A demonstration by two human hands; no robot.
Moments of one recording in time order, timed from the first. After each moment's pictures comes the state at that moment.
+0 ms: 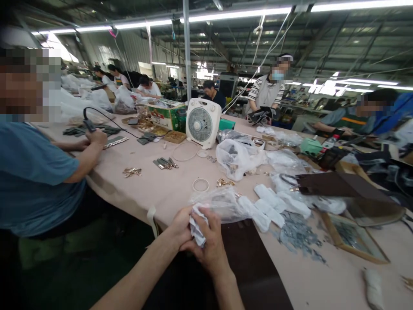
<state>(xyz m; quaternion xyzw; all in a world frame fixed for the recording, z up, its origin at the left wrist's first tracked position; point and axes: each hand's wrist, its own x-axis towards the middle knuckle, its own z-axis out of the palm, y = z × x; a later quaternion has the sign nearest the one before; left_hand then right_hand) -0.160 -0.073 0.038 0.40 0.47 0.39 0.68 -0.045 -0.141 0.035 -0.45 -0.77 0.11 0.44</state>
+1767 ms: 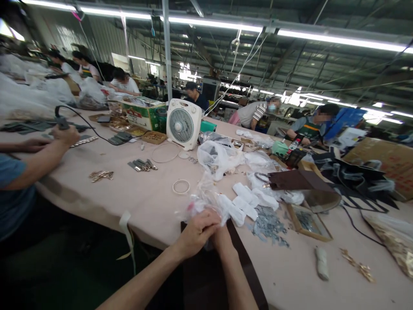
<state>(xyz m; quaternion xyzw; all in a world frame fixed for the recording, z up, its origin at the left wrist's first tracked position) -0.101 -0.108 0.068 0.75 0.24 0.43 0.44 0.026 -0.121 0.015 -0.58 -0.69 0.06 0.43</state>
